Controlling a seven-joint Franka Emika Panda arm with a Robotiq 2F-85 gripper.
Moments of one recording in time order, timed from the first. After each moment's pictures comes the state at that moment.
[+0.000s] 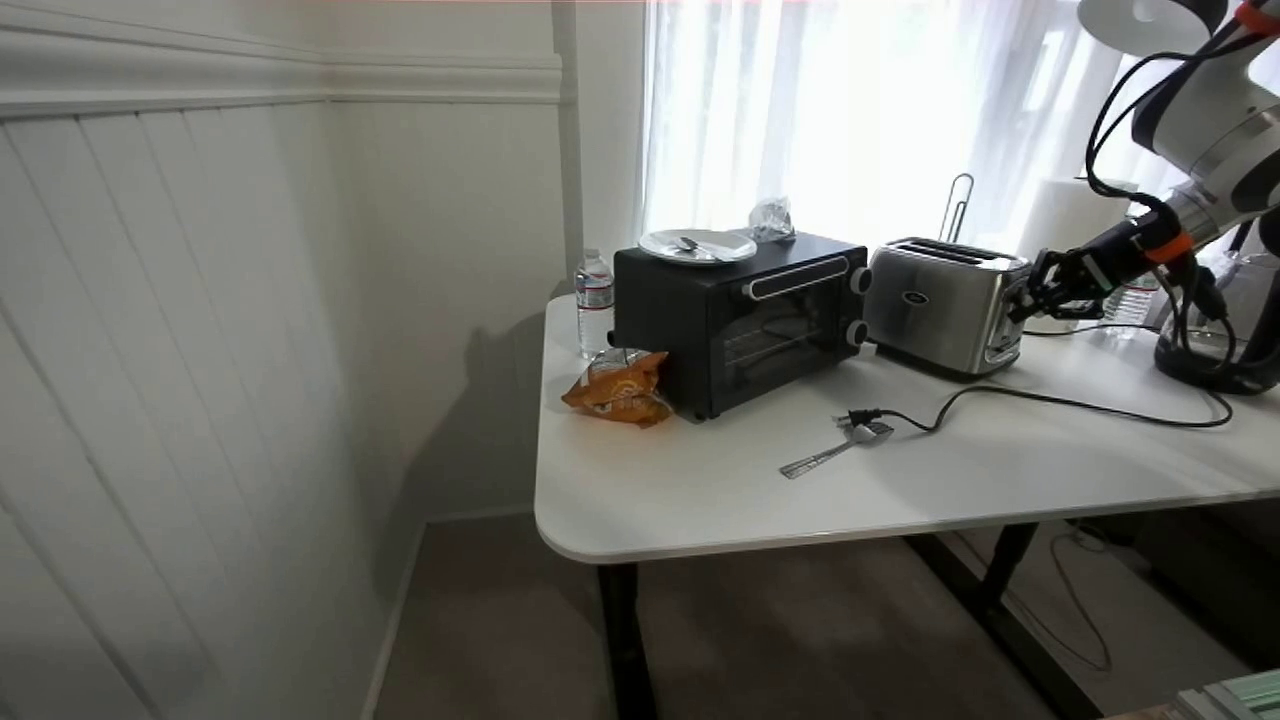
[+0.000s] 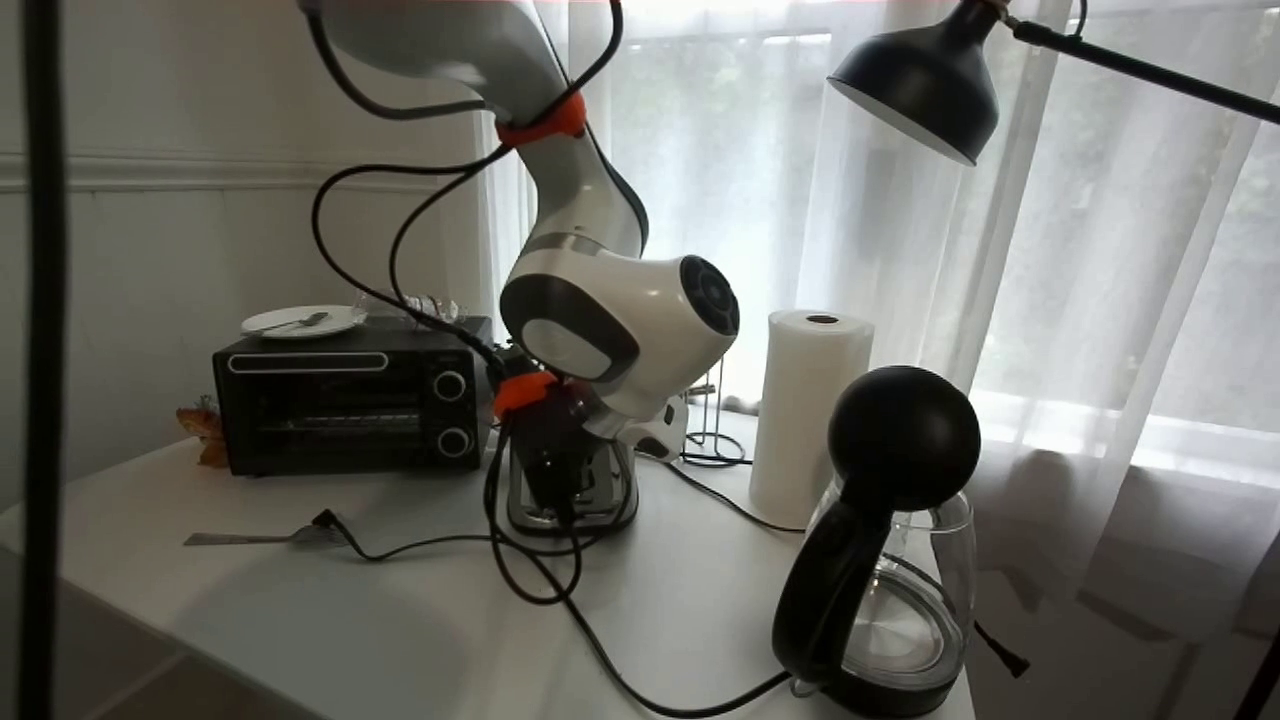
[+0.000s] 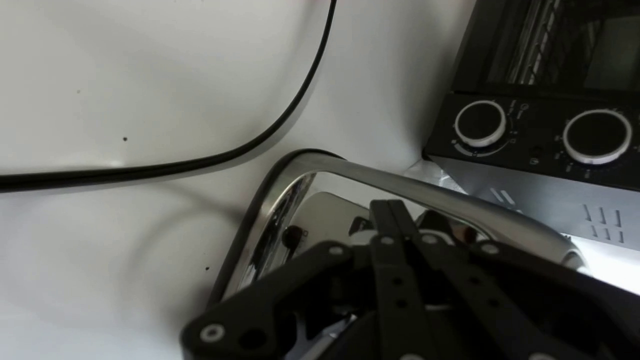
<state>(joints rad) -0.15 0.28 -0.13 -2.29 1.18 2.28 -0.68</state>
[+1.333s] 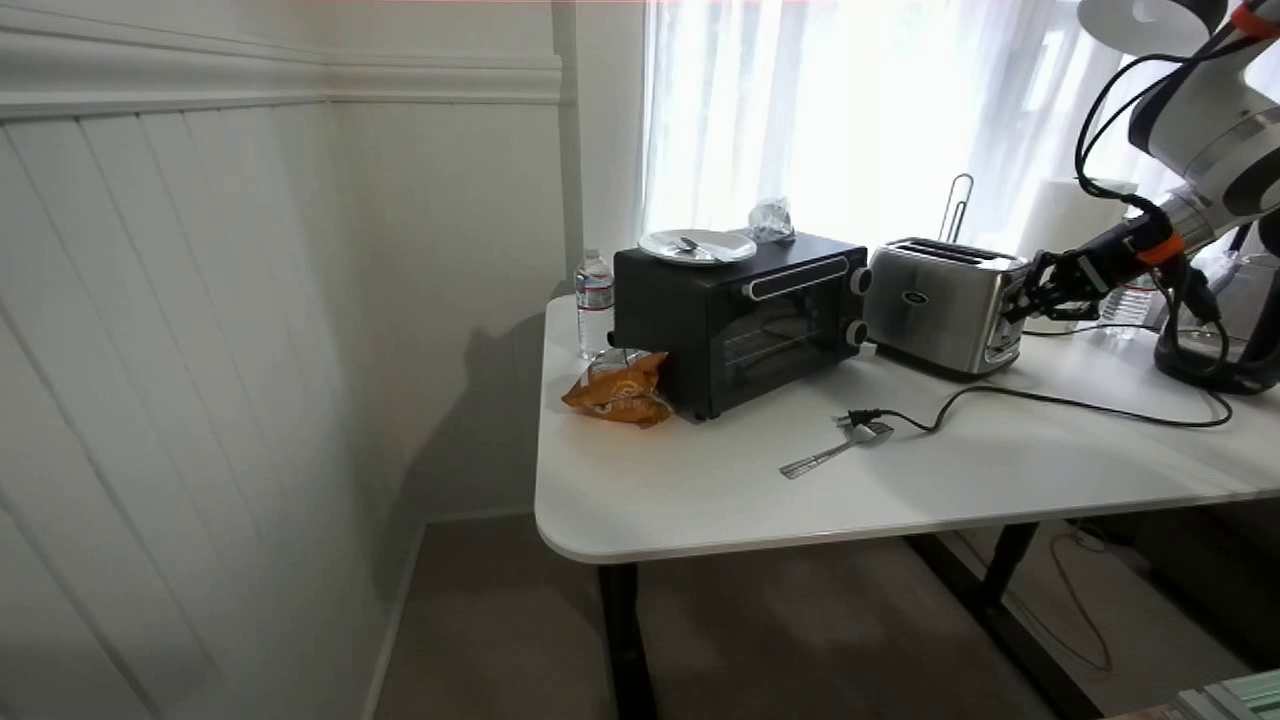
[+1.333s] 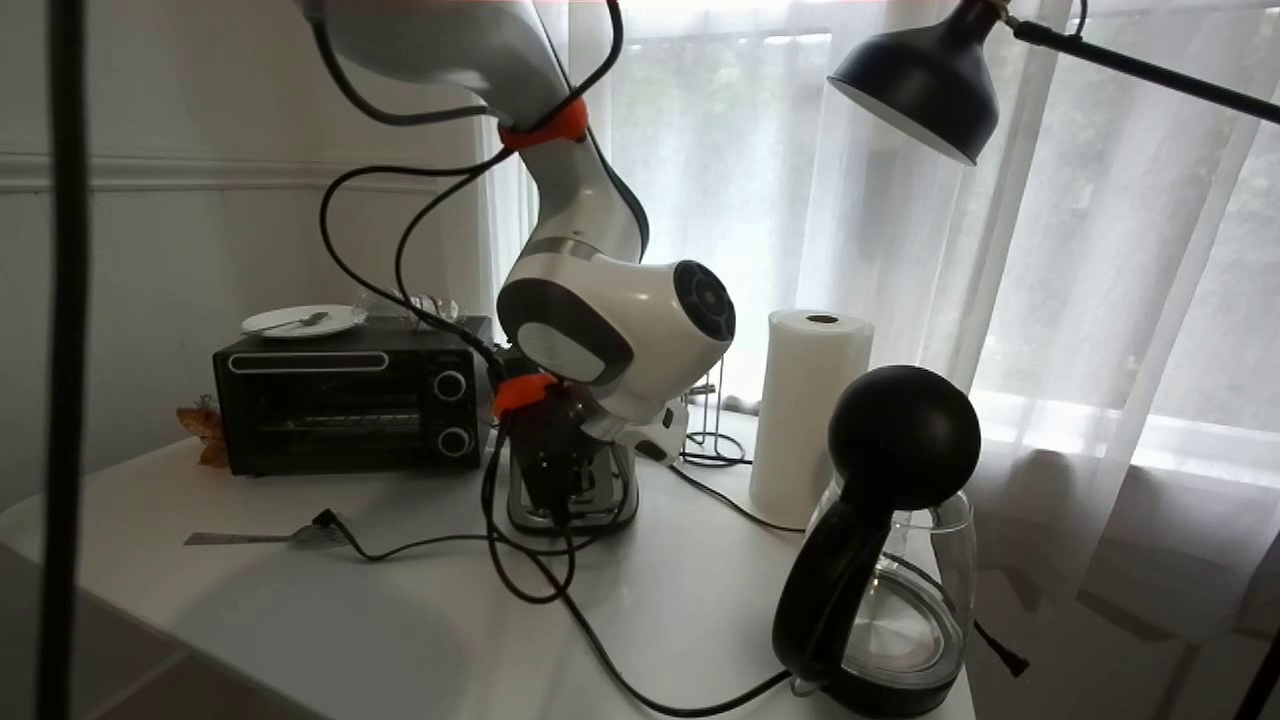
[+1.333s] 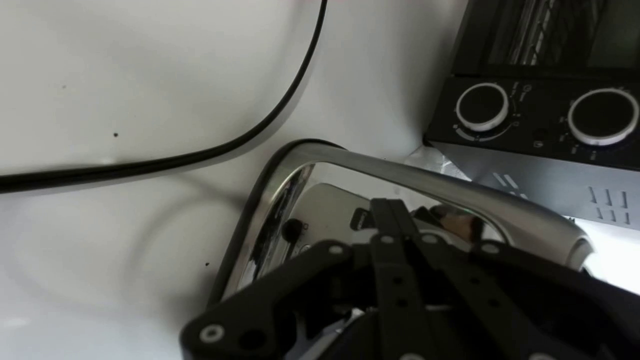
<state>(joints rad) -0.15 0.28 -0.12 -2.28 1.22 2.31 -0.67</state>
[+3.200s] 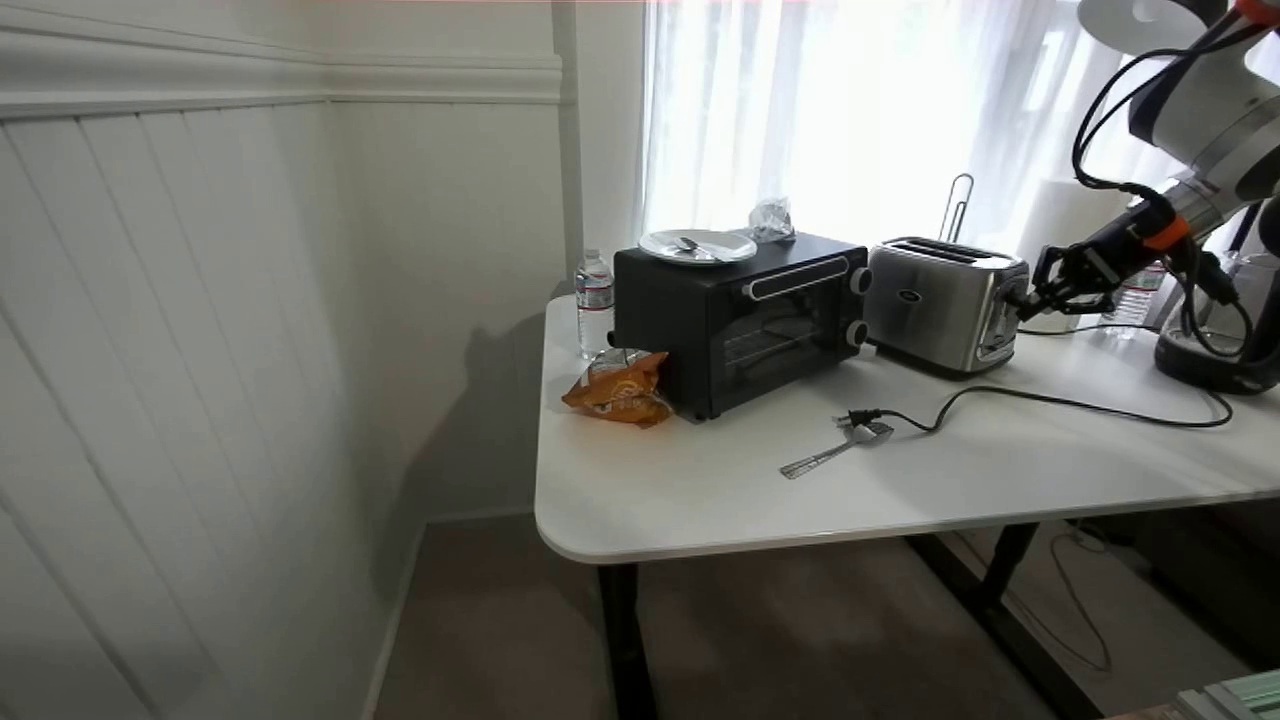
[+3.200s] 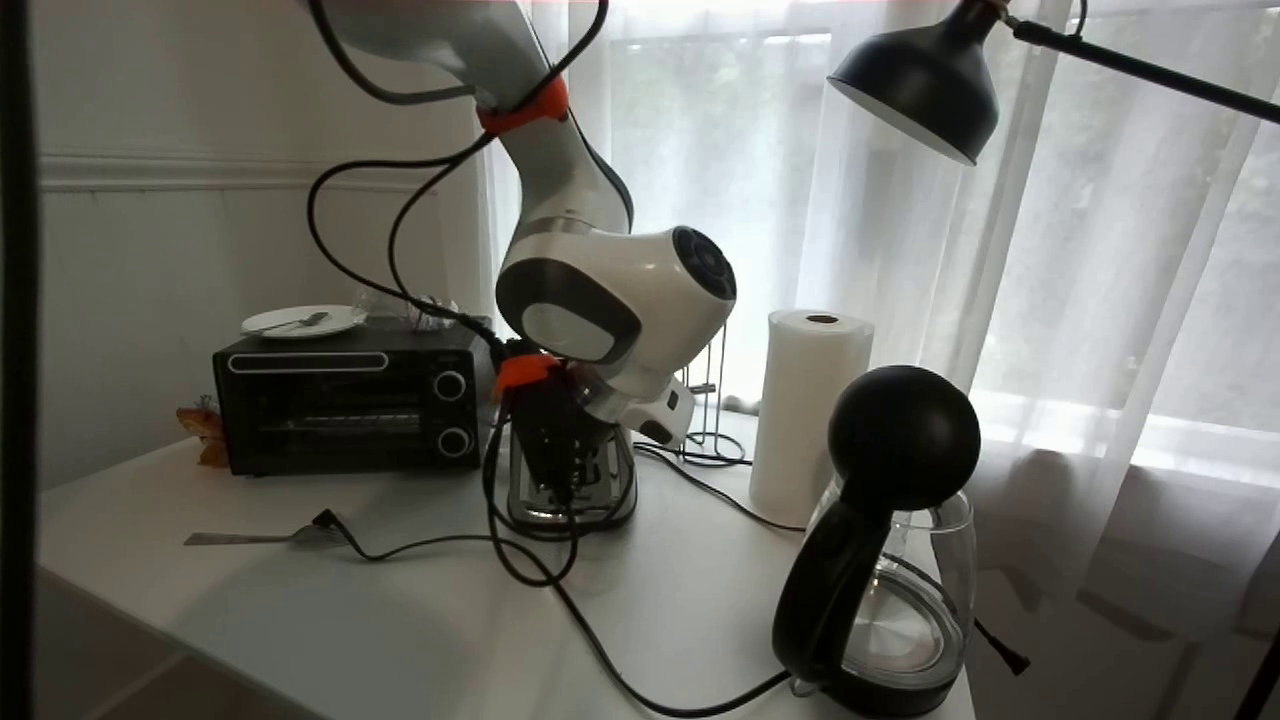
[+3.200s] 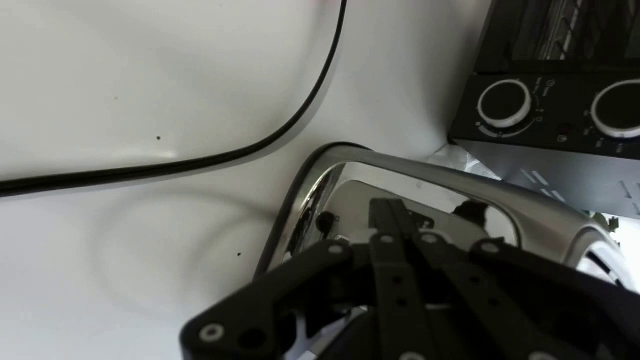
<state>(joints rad) -0.14 0.25 -0.13 -2.29 1.08 2.33 -0.51</state>
